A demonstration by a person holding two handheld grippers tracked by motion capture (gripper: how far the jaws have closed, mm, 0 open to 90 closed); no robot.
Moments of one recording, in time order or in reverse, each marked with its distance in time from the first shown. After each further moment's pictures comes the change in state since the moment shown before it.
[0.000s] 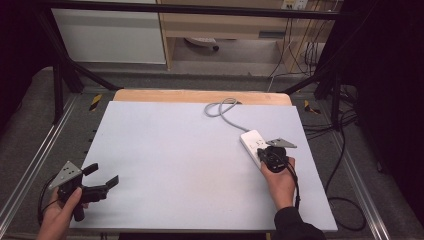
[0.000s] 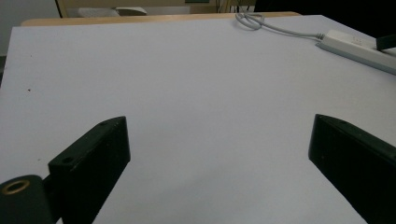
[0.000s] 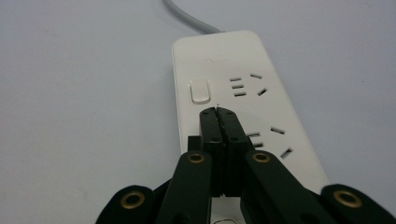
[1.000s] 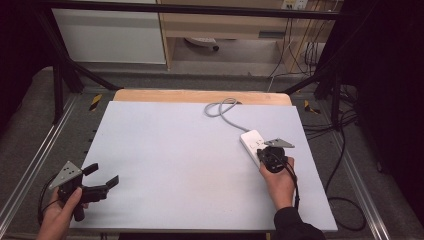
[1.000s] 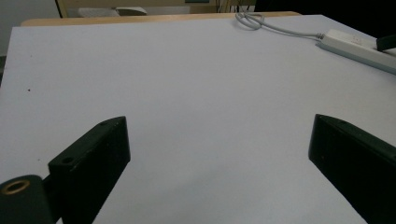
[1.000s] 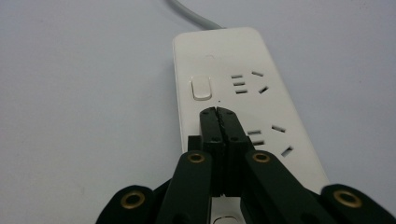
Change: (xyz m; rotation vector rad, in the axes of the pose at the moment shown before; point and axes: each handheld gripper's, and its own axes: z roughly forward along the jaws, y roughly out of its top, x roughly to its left) left arm 0.000 0.000 0.000 0.000 0.000 0.001; right arm 0.004 0.001 0.000 0.017 -0.022 -0.034
